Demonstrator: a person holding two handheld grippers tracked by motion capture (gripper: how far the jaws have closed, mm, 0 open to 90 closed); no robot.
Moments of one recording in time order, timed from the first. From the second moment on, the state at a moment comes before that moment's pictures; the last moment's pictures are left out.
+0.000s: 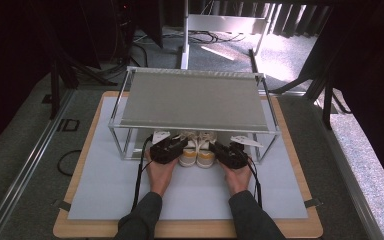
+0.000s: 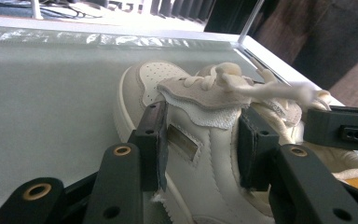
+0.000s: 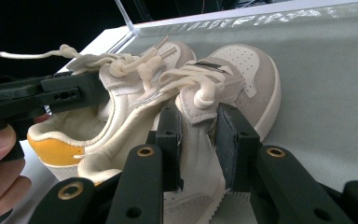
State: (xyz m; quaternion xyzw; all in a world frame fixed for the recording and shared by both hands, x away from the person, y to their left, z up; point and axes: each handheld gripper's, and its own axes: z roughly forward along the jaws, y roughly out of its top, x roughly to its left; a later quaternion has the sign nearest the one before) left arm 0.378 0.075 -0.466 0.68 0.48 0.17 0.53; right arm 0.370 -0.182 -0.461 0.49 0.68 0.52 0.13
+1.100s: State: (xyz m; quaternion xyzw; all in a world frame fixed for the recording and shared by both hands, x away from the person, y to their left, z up) left arm 0.356 0.085 -0.459 0.65 0.47 0.19 0.57; right arm 0.355 -0.185 -0.449 0.44 0.68 0.56 0.14
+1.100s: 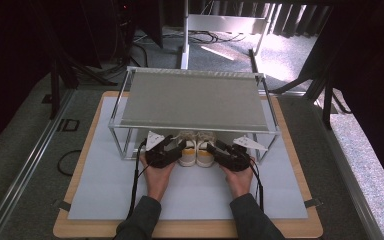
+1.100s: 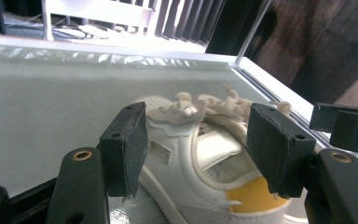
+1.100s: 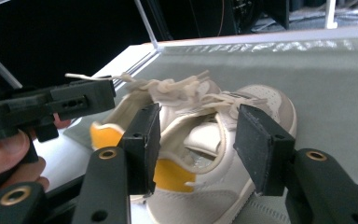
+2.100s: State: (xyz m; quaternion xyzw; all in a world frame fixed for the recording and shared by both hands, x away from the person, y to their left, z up) left arm 0.328 0.067 -0.468 0.73 0.44 0.21 0.48; right arm 0.337 -0.163 -0.463 0.43 0.76 0.46 0.19
